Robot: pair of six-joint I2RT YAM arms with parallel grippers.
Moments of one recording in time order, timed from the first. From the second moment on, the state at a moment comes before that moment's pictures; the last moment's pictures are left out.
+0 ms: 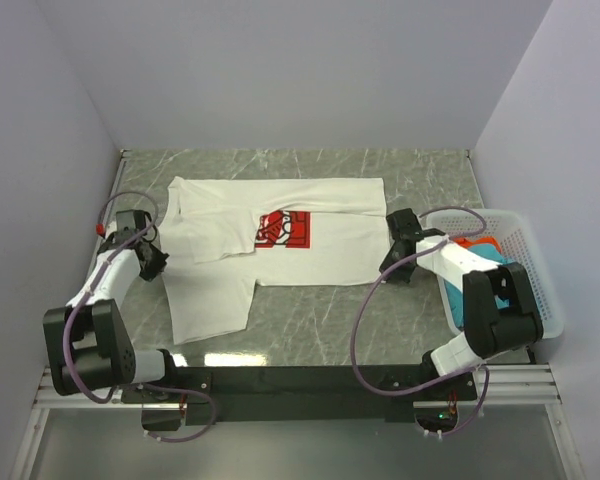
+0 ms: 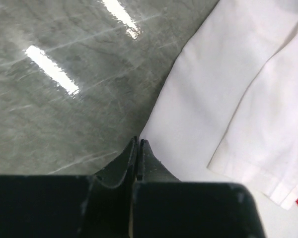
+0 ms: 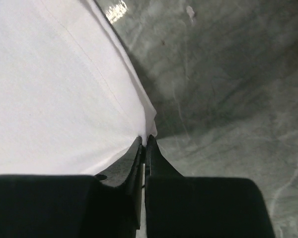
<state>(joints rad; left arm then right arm) 0.18 1.34 0.77 -0.48 -0.17 -0.72 0.23 1.53 0.82 -0.55 0.14 0.81</state>
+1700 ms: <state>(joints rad) 0.23 1.64 1.19 -0.67 0.02 -0.70 0.13 1.88 1.43 -0.85 0.09 0.57</state>
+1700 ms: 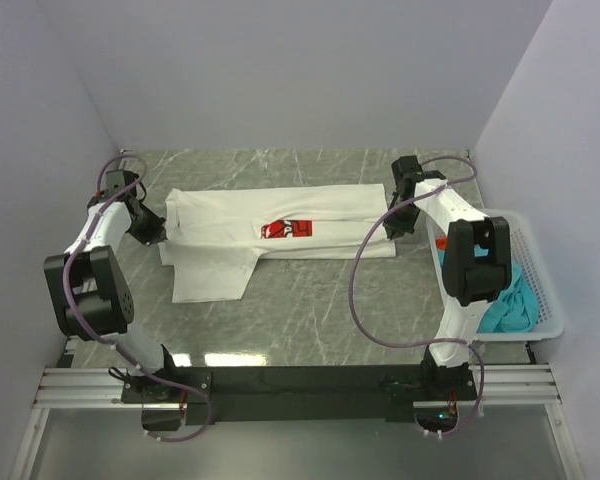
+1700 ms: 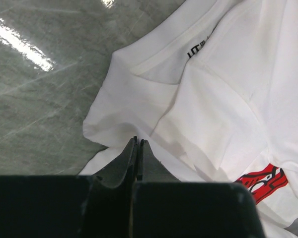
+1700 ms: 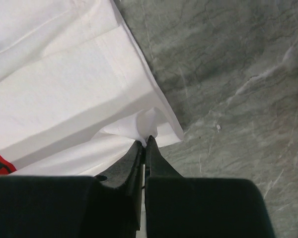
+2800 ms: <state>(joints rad) 0.15 1.48 1.10 -0.54 -0.04 -0.66 0.13 1.84 1.41 -0.73 0.11 0.59</state>
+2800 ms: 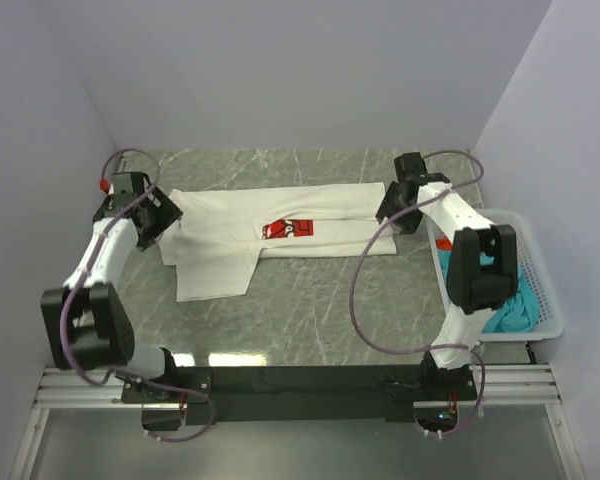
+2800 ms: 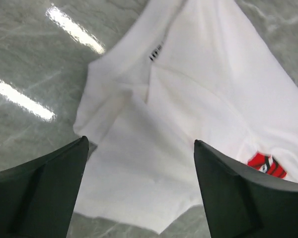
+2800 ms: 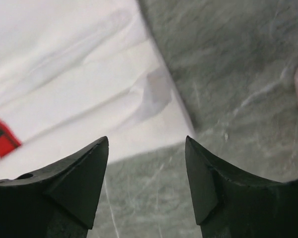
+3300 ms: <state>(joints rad) 0.01 1.13 0.64 -0.59 -0.14 -0.71 0.61 1.52 1.08 -0.45 -0.10 0.65</state>
